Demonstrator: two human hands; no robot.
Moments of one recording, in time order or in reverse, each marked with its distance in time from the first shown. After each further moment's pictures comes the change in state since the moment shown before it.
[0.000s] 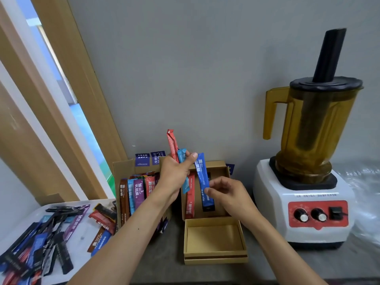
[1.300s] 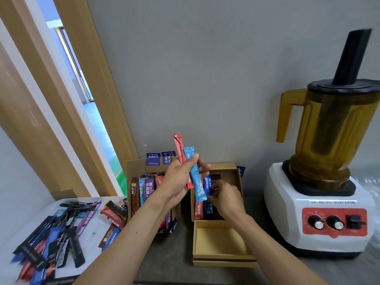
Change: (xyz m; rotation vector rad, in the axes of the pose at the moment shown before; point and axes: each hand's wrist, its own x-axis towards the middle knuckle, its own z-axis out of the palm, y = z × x) left_hand -0.008 0.003 -0.018 -0.347 -0.179 -0.123; right_hand 0.047 0.046 0.045 -0.579 0.130 0.079
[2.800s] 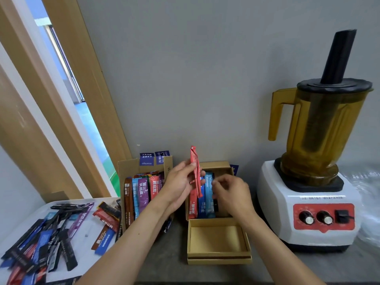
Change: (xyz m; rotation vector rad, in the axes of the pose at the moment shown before) left_hand 0.013 -0.032 -0.008 -0.040 -0.034 -0.115; right_hand -0.027 -0.016 -0.047 0.245 0.137 0.020
